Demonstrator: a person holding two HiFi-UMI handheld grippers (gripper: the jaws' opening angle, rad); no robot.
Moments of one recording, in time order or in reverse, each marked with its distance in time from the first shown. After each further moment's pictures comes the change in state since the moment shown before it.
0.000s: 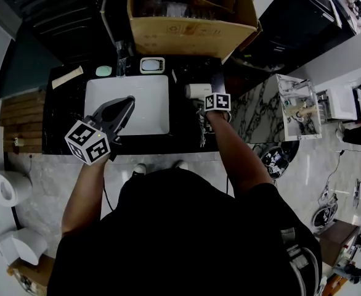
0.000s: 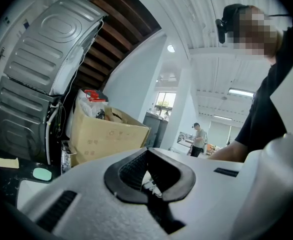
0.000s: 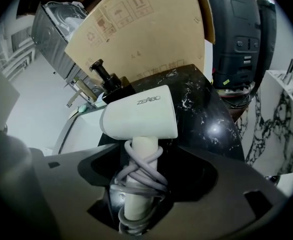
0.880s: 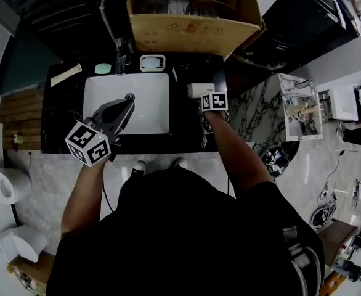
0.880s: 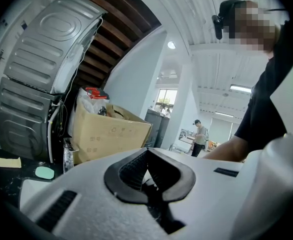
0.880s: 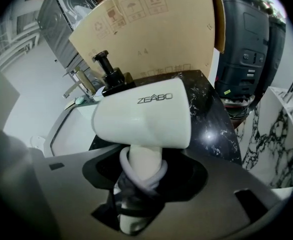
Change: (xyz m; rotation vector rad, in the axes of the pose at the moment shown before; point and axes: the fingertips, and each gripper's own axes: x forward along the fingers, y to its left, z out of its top) left arm 0.004 0.008 -0.015 0.015 0.032 0.017; right arm 0.009 0.001 0.005 -0.101 0.000 -0.068
